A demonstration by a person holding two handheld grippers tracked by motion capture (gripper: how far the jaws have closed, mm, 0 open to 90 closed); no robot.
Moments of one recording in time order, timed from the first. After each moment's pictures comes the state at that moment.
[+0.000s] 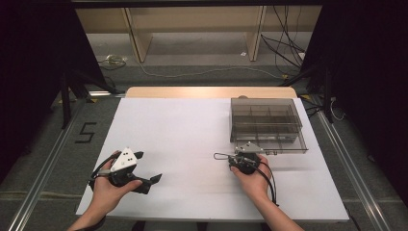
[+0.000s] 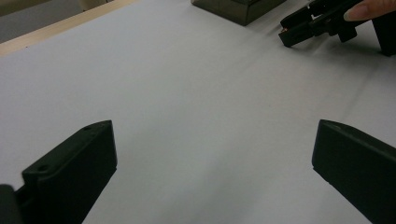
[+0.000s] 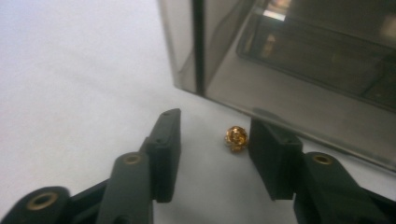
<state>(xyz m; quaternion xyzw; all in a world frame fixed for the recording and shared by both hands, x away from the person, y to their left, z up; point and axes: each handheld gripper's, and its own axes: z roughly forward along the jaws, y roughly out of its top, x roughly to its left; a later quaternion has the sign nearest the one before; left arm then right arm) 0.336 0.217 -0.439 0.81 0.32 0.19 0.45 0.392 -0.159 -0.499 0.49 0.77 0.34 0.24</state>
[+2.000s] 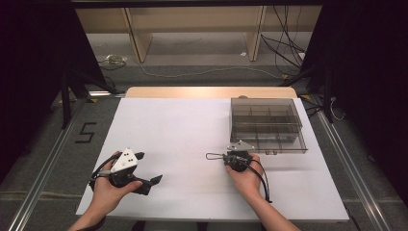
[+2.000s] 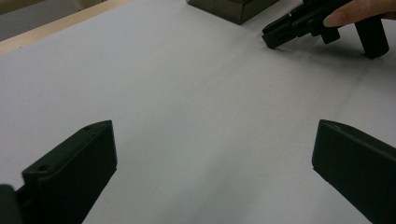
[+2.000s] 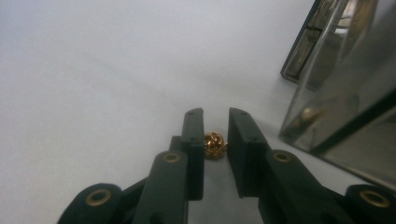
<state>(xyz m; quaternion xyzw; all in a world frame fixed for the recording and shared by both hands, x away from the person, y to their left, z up) 0.334 0.217 -0.439 0.82 0.31 0.19 0.45 0.398 -0.138 -0.499 0.46 0.78 0.35 0.22</state>
